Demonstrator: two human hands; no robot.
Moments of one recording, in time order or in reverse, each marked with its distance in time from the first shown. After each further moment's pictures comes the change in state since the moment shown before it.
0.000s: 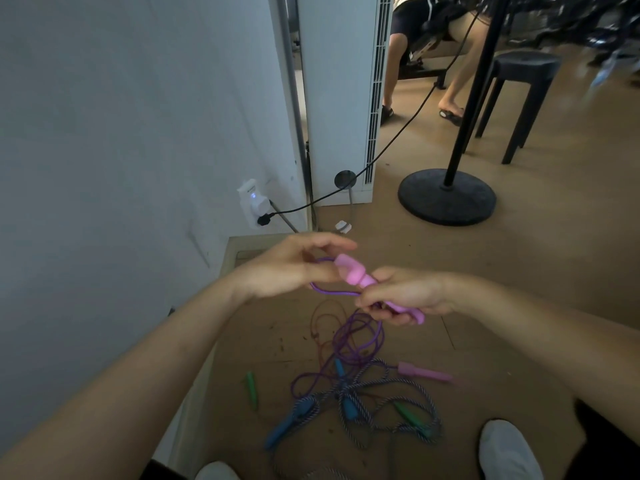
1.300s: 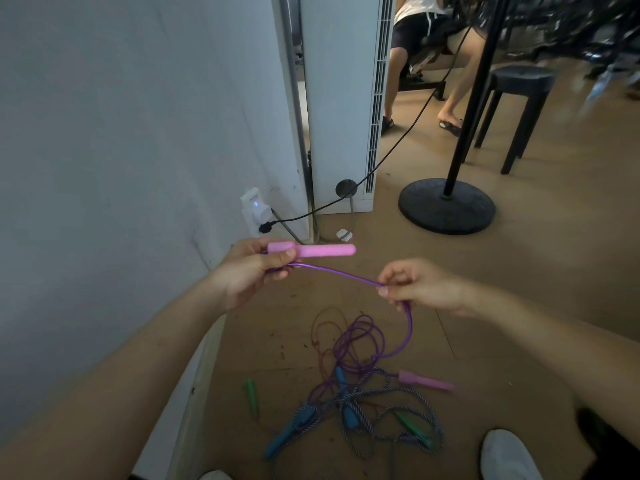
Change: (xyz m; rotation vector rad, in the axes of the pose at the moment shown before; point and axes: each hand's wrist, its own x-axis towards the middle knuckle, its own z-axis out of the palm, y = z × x) left_hand -0.007 -0.044 -0.028 -0.619 0.396 -0.243; right_hand -0.007 0.029 -0.027 -0.035 0.327 -0.175
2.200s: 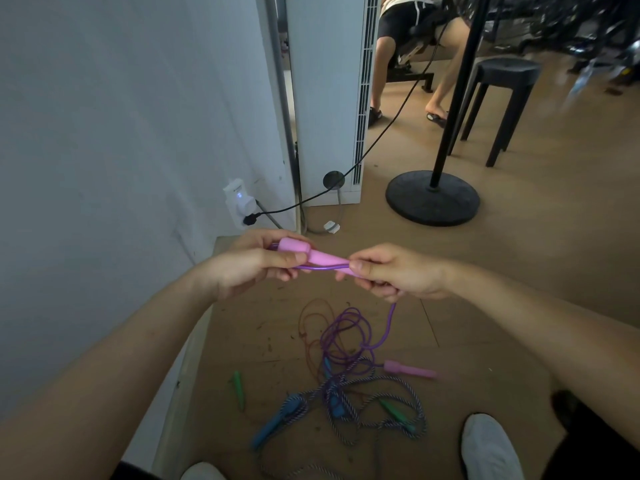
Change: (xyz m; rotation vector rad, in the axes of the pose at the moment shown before) left_hand -0.005 0.011 0.024 0.161 -0.308 0.049; right_hand 0.000 -0.028 0.006 0.065 -0.217 -0.095
